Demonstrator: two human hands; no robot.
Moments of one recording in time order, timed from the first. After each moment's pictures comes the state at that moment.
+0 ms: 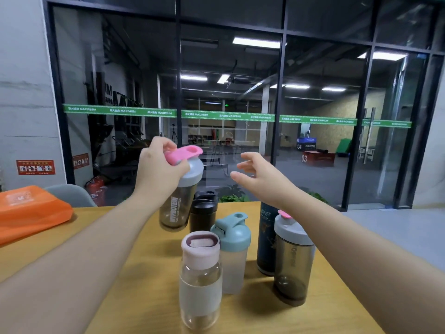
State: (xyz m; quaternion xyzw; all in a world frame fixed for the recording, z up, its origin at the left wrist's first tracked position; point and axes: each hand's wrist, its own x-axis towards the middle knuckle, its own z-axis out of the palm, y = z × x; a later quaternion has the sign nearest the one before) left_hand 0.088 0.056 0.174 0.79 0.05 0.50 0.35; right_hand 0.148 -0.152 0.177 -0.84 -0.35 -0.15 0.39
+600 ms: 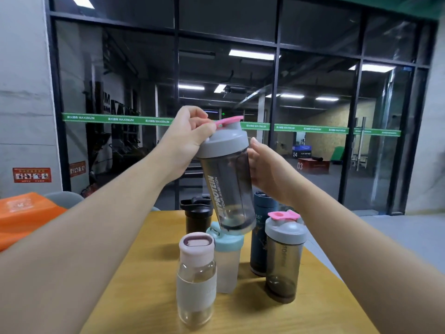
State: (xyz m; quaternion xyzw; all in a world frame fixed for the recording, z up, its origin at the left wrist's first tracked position) left_hand 0.053 0.001 0.245 0.71 -0.18 0.32 0.60; right_hand 0.124 -0.173 0.208 -0.67 -0.39 0.09 0.62
